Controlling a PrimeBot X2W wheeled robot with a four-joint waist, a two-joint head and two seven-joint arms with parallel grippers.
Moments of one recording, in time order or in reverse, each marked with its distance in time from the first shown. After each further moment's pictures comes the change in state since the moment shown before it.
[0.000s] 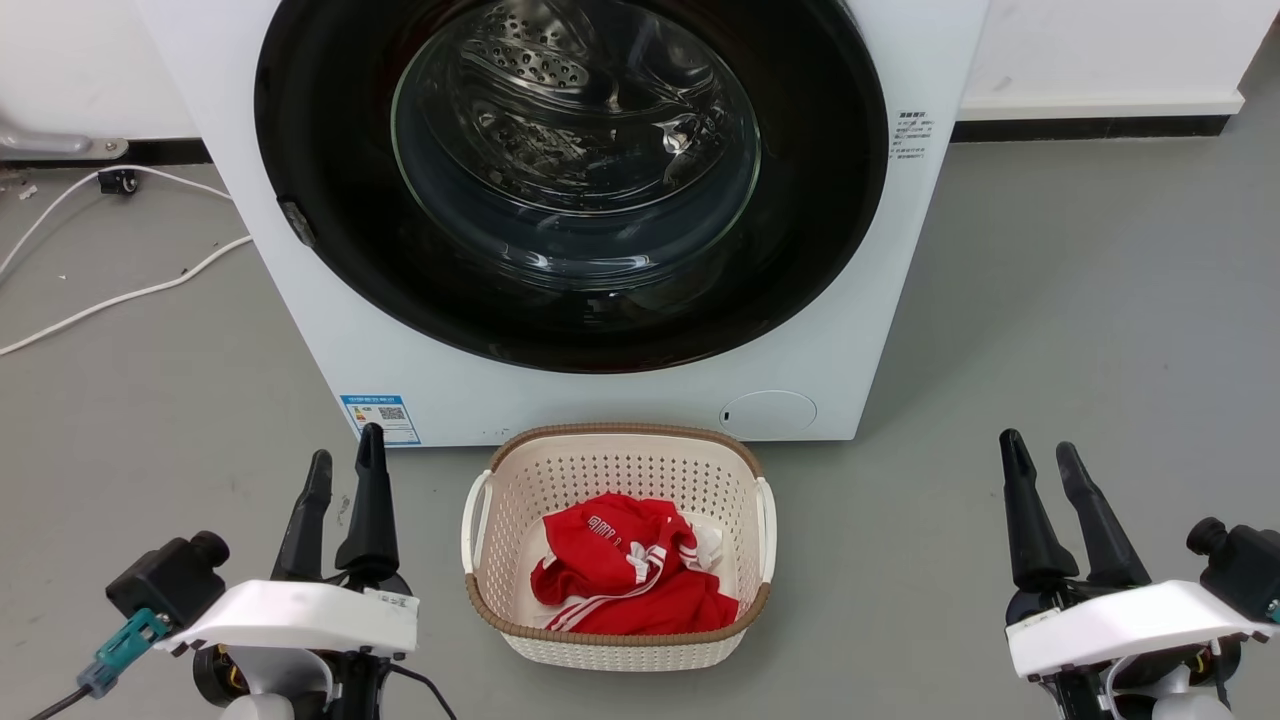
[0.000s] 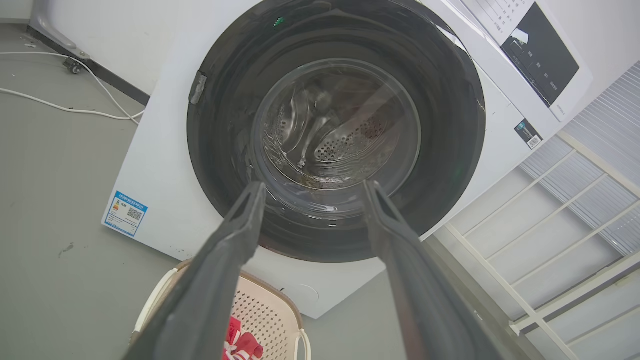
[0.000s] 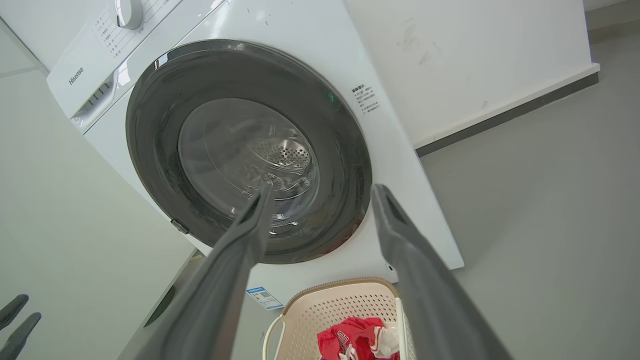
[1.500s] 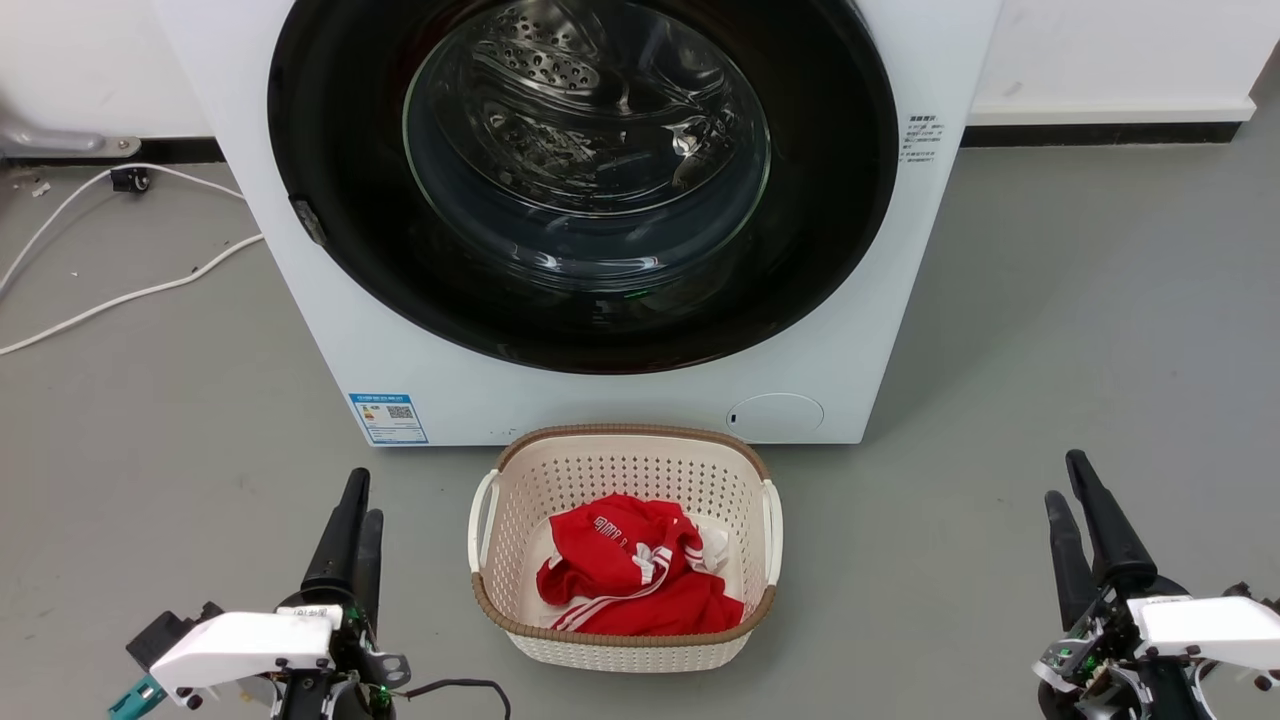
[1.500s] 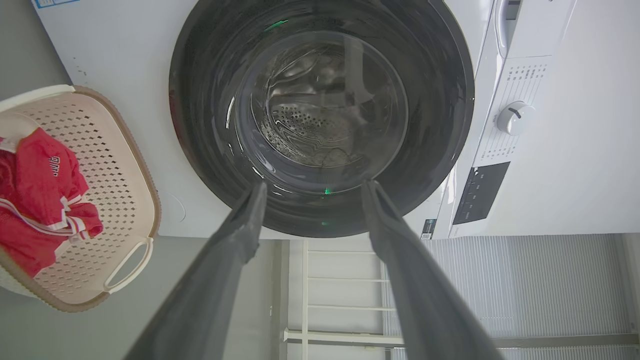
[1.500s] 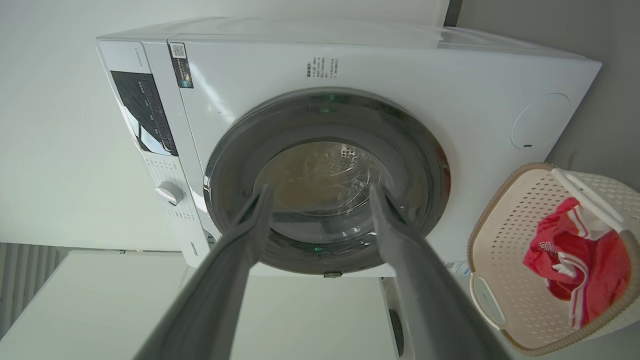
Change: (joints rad) left arm -0.010 0.000 0.031 0.161 -0.833 -0.037 0.165; right arm -0.038 -0.001 -0.091 0.173 0.974 0.000 0.165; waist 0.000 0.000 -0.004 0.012
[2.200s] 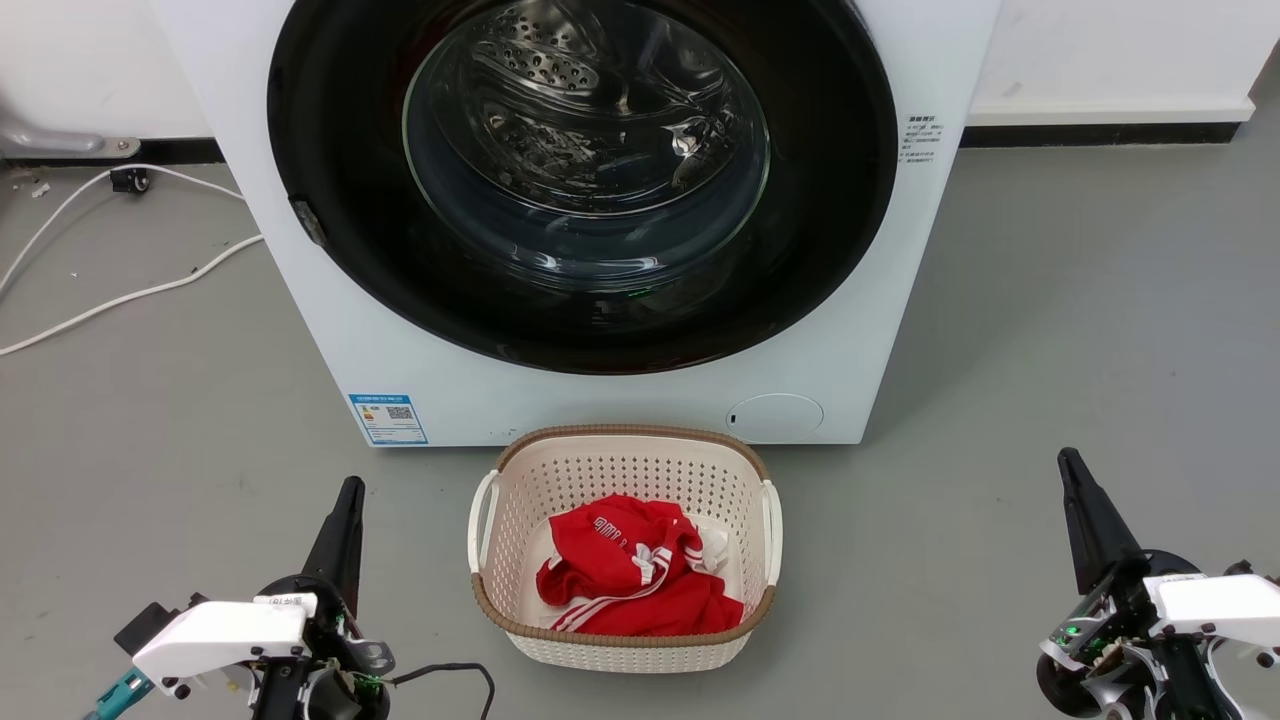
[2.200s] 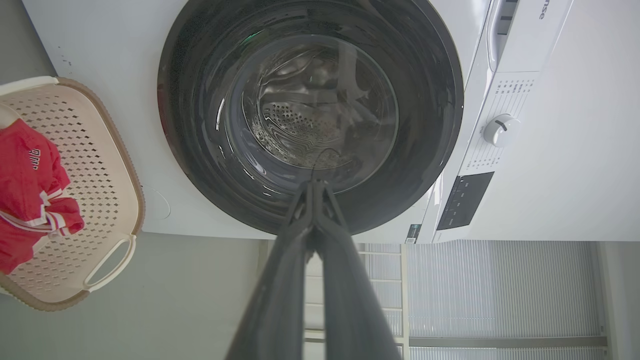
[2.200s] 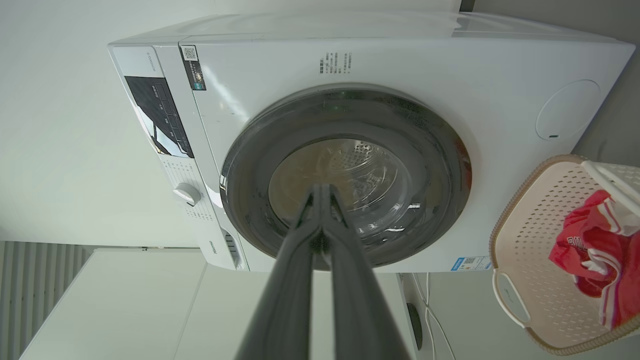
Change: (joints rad) left arm -0.029 0.006 0.043 0.016 -0.042 -0.001 0.052; right arm -0.043 -0.004 -0.026 0.017 0.040 0.000 0.052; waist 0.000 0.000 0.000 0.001
